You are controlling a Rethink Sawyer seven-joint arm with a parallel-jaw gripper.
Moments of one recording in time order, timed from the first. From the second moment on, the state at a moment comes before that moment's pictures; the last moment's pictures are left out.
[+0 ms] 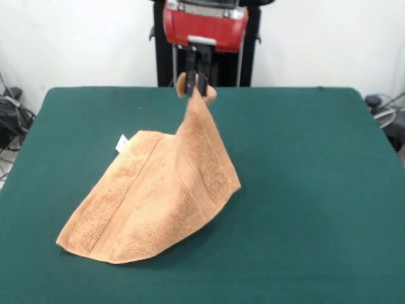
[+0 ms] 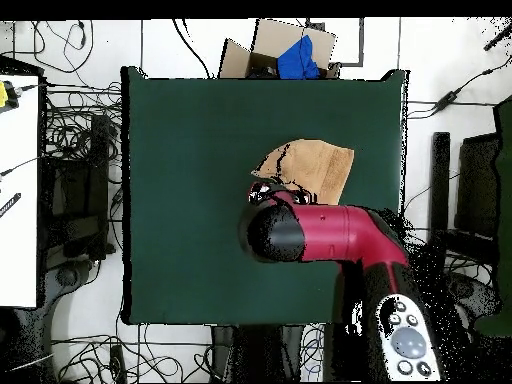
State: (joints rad) arm -0.42 -0.90 0.20 1.82 -0.34 0.43 1.93
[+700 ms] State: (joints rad) arm -0.12 -0.73 -0.04 1.69 -0.15 0.38 2.07
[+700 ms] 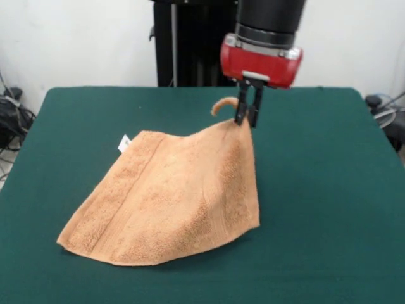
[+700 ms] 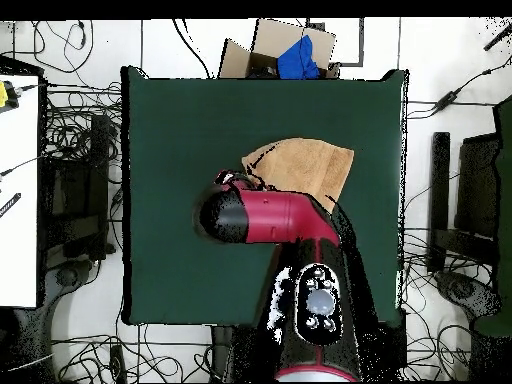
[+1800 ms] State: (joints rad) arm 0.12 -0.51 -0.27 1.52 0.11 0.35 2.21
